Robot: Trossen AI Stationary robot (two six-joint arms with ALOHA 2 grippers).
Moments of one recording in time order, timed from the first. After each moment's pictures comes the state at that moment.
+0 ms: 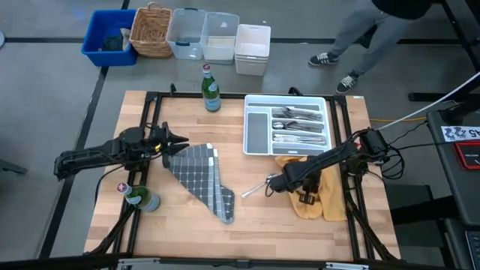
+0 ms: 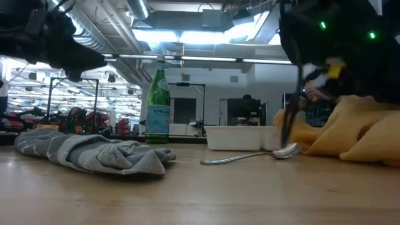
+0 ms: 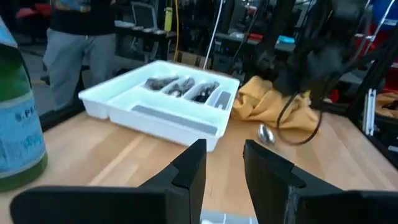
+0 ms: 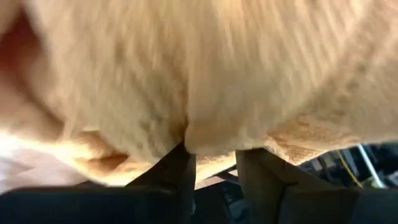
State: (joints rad) left arm 0.22 0.06 0.12 -0.16 -0.01 -0.16; right arm 0.31 1.82 1.18 -1.49 -0.15 0.57
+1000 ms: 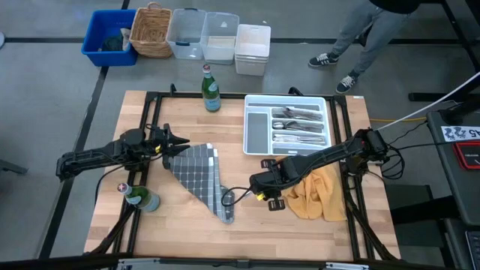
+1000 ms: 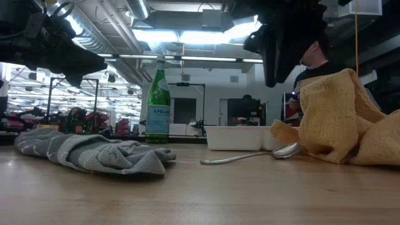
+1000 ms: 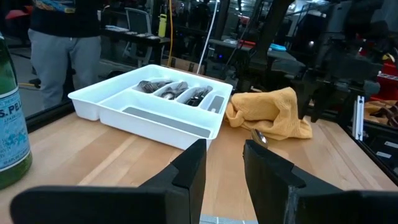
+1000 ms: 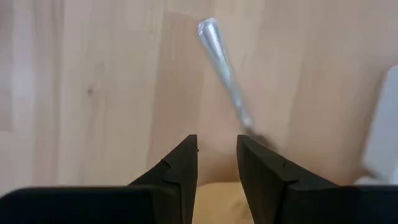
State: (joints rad) left arm 0.22 0.01 0.06 -0.12 0.01 -0.18; right arm 0.31 1.83 1.50 -0.98 0.01 0.16
